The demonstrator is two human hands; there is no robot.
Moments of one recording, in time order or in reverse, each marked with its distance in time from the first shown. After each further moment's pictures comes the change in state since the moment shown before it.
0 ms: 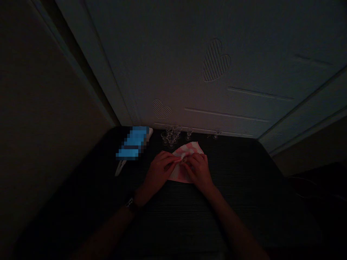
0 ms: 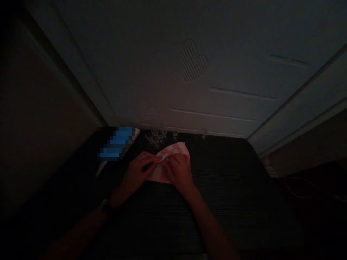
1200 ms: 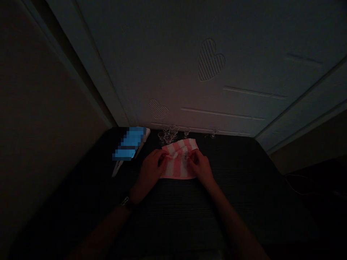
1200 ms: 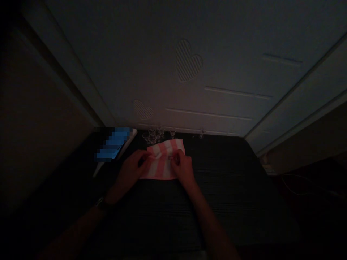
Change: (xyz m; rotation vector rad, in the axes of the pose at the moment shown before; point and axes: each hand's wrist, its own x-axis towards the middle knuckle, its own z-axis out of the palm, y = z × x) left_hand 0.002 -0.018 -0.002 0.178 0.027 -0.155; right_hand 0.004 0.022 0.003 0.232 0.022 0.338
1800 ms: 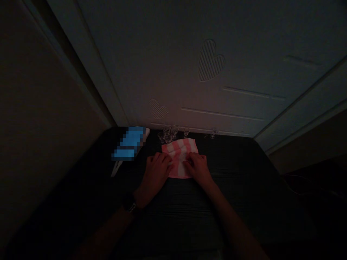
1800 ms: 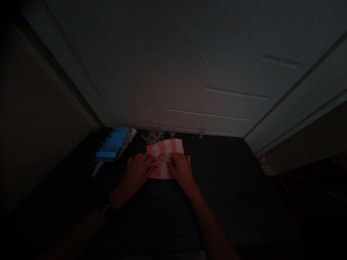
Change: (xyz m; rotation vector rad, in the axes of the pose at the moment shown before) left_hand -0.011 0.015 0.008 0.392 -0.117 0.136; right_hand -0.002 -0.001 0.006 -0.290 -0.073 -0.141
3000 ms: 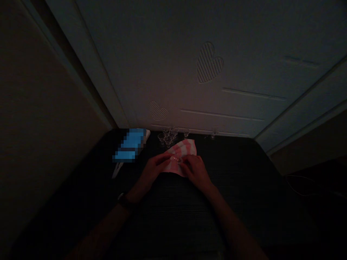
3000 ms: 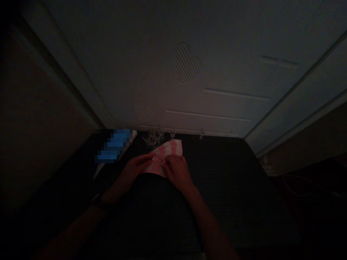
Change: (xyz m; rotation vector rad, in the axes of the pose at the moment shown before) left_hand 0.011 -0.013 -0.004 -1.111 0.004 -0.459; right_hand -0.003 -0.012 -0.008 0.138 -0.016 -0.164
